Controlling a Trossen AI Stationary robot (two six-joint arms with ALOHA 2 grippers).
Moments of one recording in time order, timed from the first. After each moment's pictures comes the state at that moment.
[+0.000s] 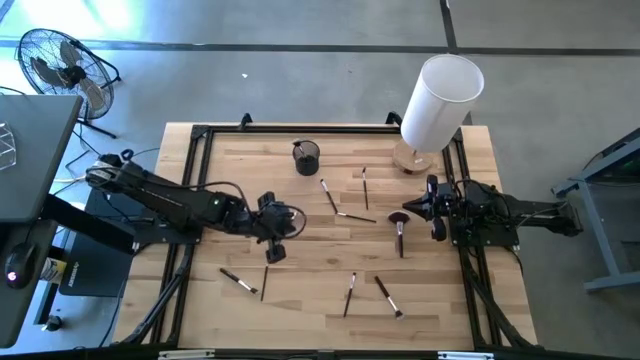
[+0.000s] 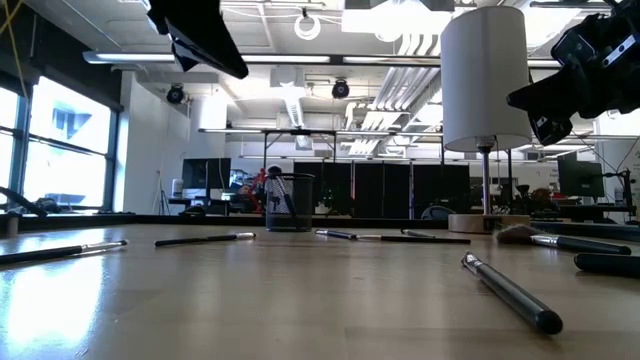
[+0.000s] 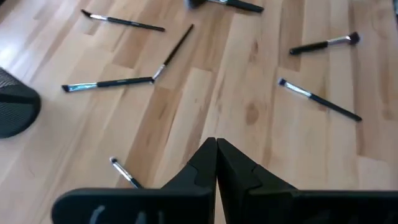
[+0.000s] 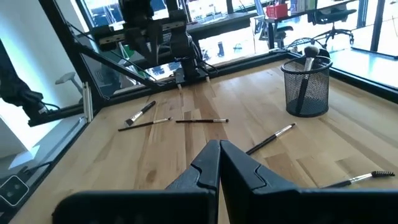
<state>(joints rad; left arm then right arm) -0.31 1.31 1.01 -0.48 -0.34 -0.45 -0.06 0.01 0.07 -0.15 0.00 0.26</state>
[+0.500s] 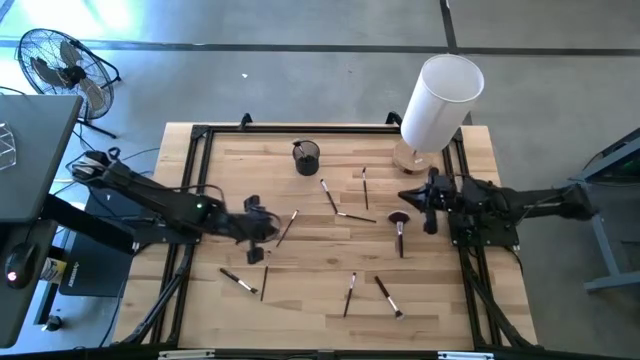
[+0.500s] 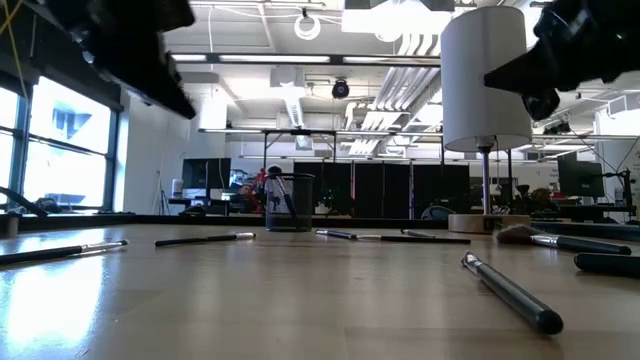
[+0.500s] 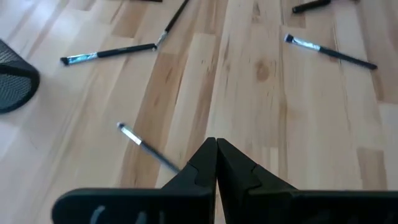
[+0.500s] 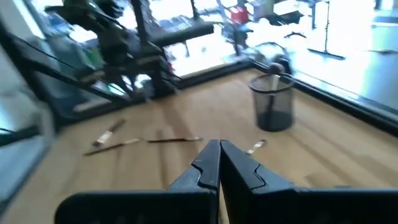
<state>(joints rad) -0.35 1.08 0.66 -0.32 -0.35 -0.37 0.05 0.37 0.25 -0.03 0.28 0.29</state>
